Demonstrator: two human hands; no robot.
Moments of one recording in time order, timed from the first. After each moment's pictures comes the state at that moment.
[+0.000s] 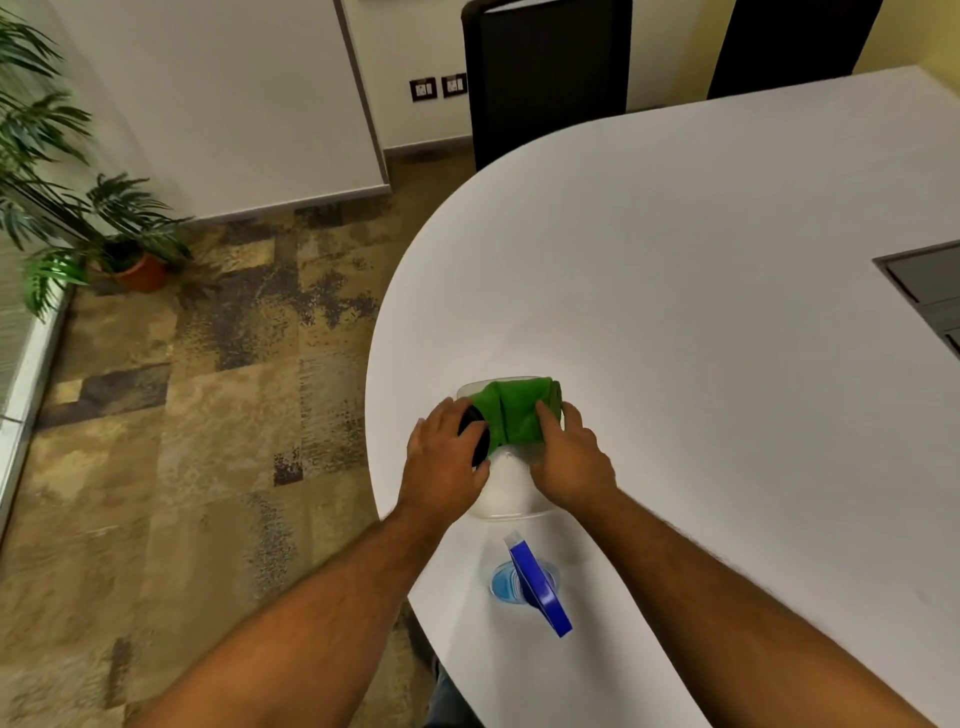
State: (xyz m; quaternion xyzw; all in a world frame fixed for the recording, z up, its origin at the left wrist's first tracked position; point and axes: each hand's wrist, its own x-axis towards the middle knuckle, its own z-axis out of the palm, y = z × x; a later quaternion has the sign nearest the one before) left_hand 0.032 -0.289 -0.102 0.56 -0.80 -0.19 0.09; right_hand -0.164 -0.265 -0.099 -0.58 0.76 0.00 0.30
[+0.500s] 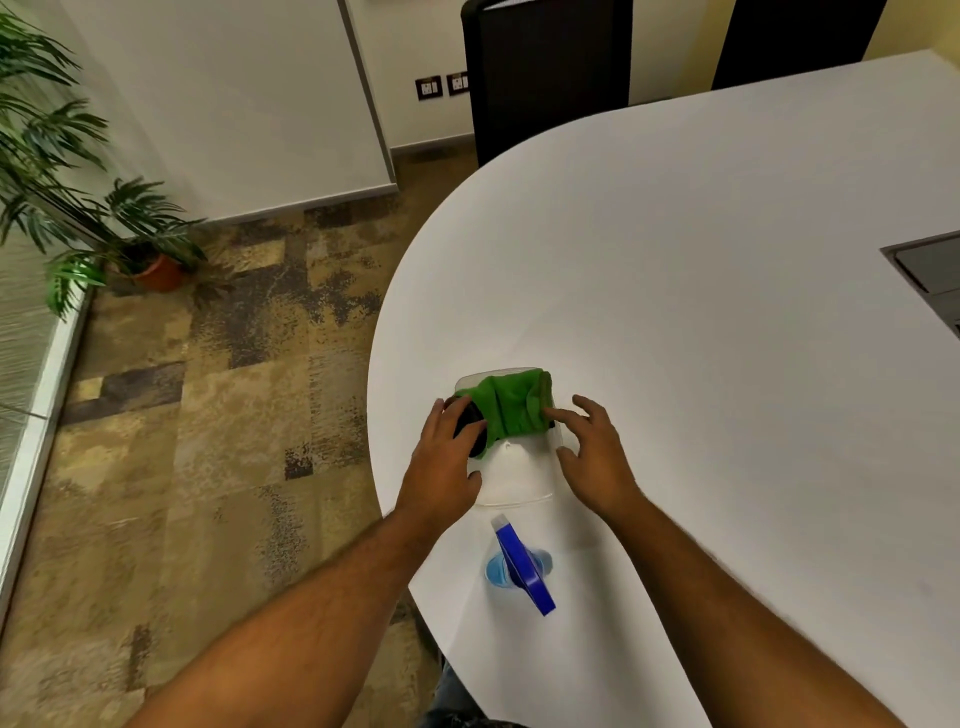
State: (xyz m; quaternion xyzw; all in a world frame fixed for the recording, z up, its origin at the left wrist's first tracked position) left_hand 0.032 -0.273 -0.101 0.56 -0.78 -0.26 0.09; right_hand -0.200 -0.238 -0.105 -0.54 0.73 -0.24 0.34
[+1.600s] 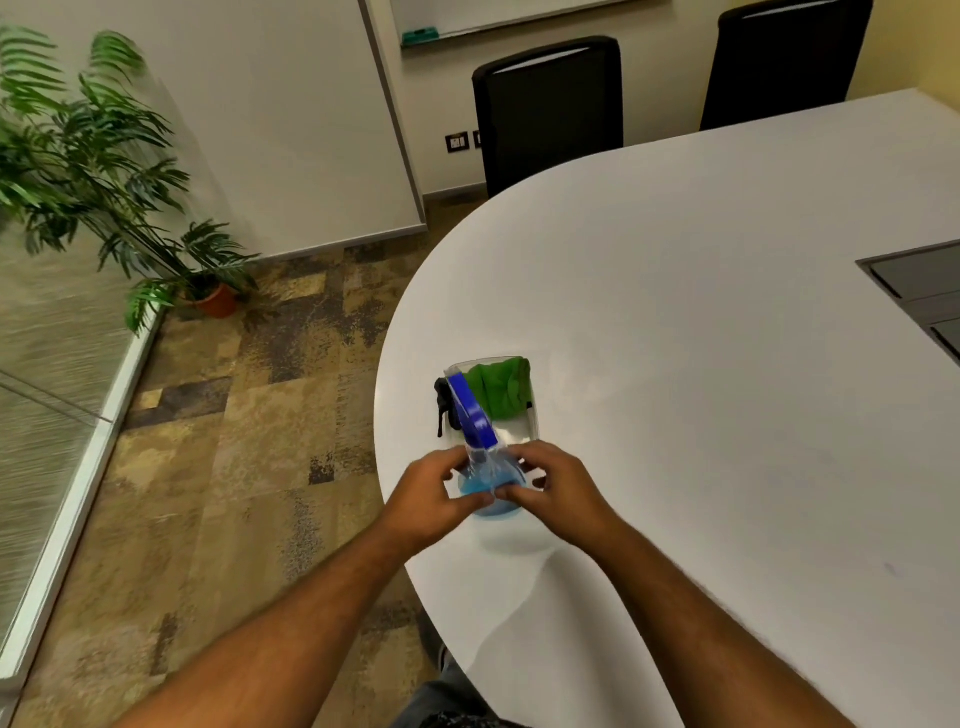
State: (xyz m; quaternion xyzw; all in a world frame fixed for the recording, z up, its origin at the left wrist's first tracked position) left_hand 0.026 -0.161 -0.051 0.58 -0.71 -0.37 0.17; right_hand -0.195 -0.133 -0.049 -0.59 0.60 -0.30 0.46
